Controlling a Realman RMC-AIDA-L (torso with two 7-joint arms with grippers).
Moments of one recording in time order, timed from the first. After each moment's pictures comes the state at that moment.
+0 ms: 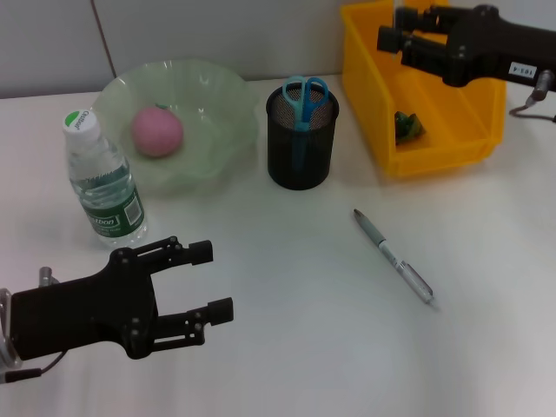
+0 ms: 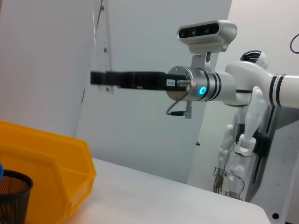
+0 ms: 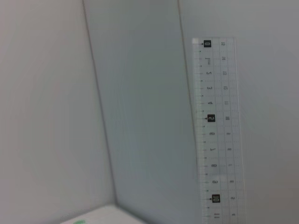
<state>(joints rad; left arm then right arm) -0.37 -2.07 0.98 0.61 1.66 1.74 -1.20 0.50 2.08 -0.74 -0.99 -1.69 -1.47 1.56</state>
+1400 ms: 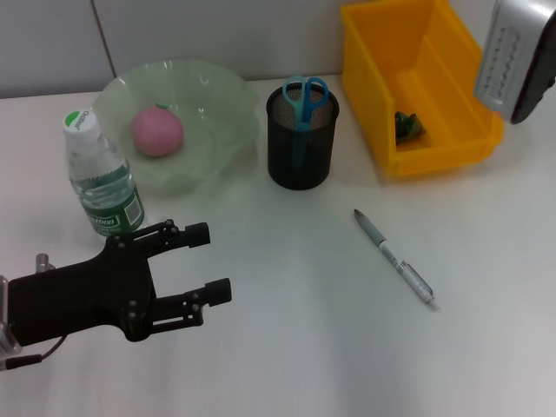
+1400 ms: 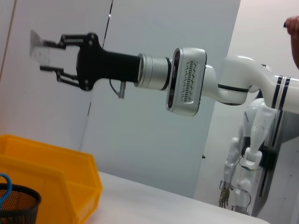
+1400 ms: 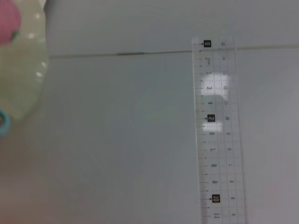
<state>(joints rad) -0.38 -2.06 0.97 0.58 1.63 1.73 -1.19 0.53 2.08 -1.08 -1.10 -1.57 -0.76 0.04</state>
